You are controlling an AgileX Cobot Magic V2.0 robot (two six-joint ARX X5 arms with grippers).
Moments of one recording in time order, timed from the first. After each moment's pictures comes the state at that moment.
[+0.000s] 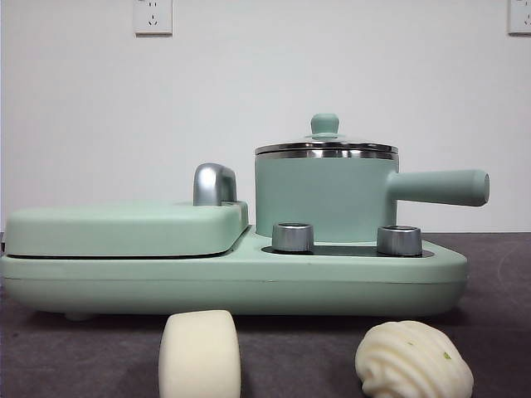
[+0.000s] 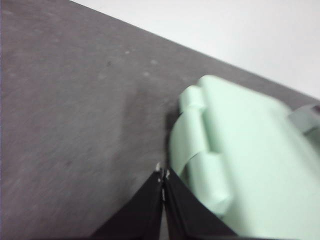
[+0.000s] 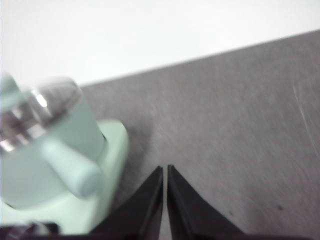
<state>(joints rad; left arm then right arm) -0.02 0.09 0.13 -0.24 0.14 -0.37 -0.02 0.04 0.13 -0.20 -0.19 0.31</state>
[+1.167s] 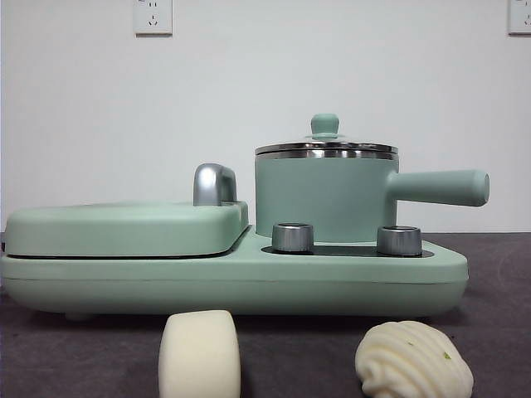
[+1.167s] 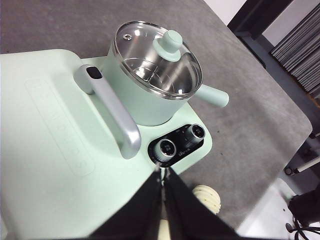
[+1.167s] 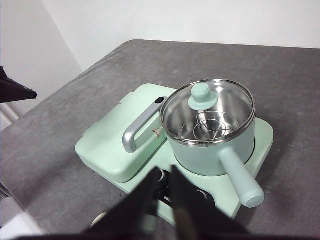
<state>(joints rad) -0.25 0.81 0.93 -0.66 0.60 -0.14 -0.02 0.52 0.92 -0.80 -0.75 0.03</state>
